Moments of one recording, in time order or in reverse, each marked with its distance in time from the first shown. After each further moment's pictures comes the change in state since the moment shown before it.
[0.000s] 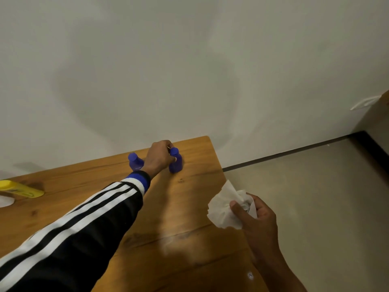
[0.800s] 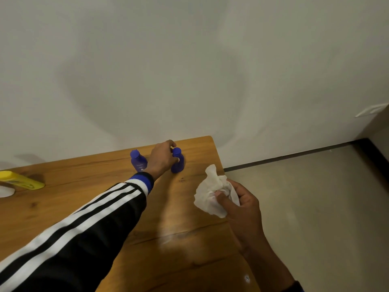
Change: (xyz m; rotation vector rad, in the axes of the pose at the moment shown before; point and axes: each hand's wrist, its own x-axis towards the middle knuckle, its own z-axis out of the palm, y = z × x) left_hand 0.002 -0.012 0.017 -0.006 0.036 -0.002; right_hand 0.014 -0.032 0.037 0.108 -0.155 0.010
